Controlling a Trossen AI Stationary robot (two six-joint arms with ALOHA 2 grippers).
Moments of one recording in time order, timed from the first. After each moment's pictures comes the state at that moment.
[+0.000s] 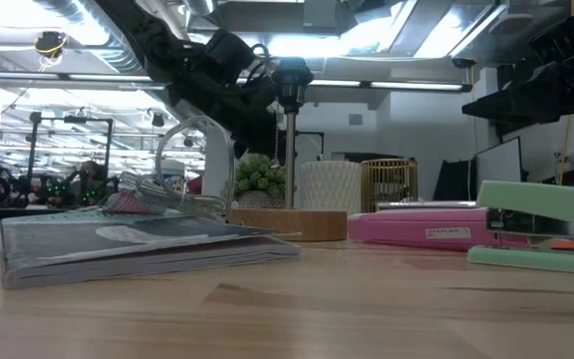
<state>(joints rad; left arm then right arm) 0.42 1.68 0.93 0.22 0.16 -0.08 -0.11 0.00 0.09 -0.18 0.08 -0.16</state>
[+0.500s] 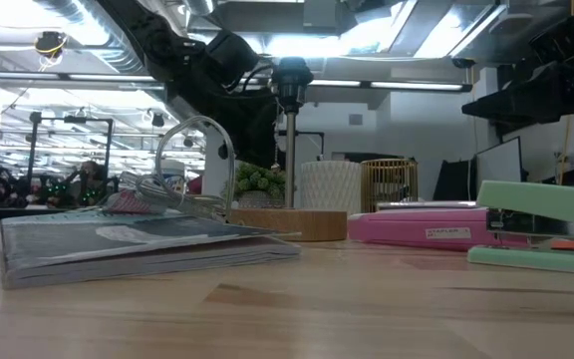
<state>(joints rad) 0.39 1.68 0.93 0.14 -0.08 -0.11 -0.11 0.00 0.09 -0.18 0.07 -0.16</state>
